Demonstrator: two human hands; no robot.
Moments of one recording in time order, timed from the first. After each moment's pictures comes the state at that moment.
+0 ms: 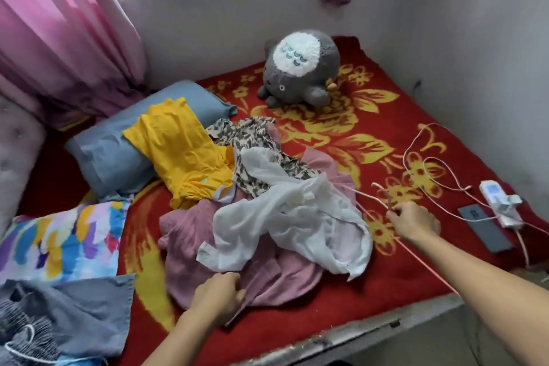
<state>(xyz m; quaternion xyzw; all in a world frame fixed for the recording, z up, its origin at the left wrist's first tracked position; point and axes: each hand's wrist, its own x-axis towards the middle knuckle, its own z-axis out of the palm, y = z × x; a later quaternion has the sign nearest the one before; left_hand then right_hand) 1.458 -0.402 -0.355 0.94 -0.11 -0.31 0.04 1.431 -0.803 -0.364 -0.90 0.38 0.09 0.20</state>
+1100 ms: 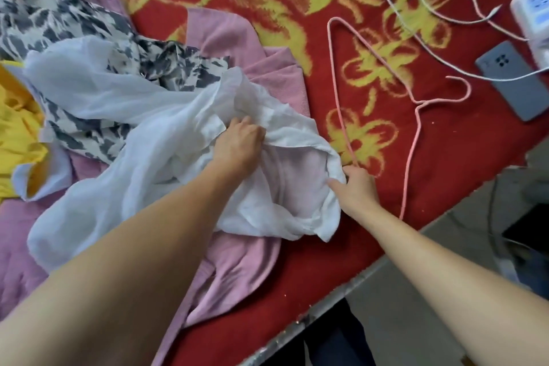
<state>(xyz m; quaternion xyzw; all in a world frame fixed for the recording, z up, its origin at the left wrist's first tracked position) 1.658 -0.697 -0.654 0.89 -0.40 -0.22 0.03 1.453 -0.815 -0.671 -0.74 0.52 0.14 0.41</state>
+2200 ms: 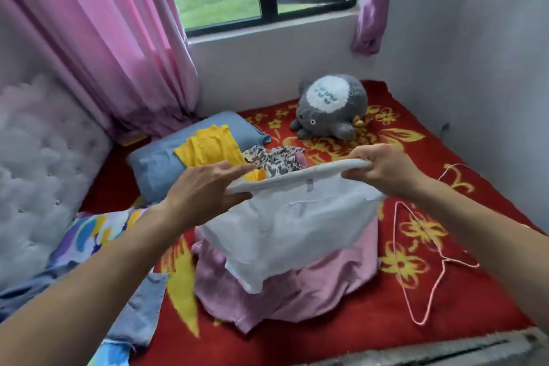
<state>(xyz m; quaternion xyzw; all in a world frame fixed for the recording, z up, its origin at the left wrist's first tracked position) 1.509 -0.370 -0.137 0.92 -0.38 0.14 0.03 1.472 -0.718 -0.166 -0.94 -0.05 -0.10 0.31</state>
